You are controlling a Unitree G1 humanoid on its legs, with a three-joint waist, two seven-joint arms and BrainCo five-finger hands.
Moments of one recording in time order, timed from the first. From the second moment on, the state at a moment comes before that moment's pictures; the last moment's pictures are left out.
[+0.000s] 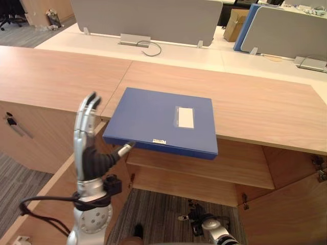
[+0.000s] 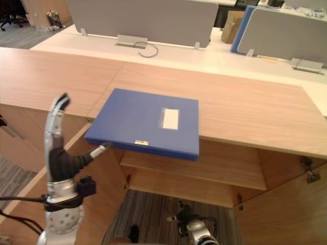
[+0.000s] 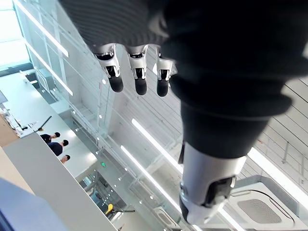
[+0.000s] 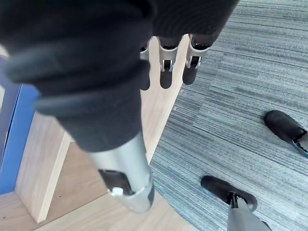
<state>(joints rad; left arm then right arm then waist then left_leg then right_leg) 0.30 0.13 -0.09 -0.67 0.68 -0.24 0.37 -0.12 0.00 0.12 1.10 -0.13 -0.01 -0.05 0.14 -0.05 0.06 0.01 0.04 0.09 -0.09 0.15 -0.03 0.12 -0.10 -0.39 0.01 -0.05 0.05</state>
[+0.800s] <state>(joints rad) 0.28 0.21 -0.29 -0.47 0.79 -0.26 0.31 -0.09 -0.03 0.14 1.14 -0.14 -0.02 -0.06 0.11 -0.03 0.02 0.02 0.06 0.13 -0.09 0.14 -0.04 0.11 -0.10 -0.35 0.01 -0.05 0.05</state>
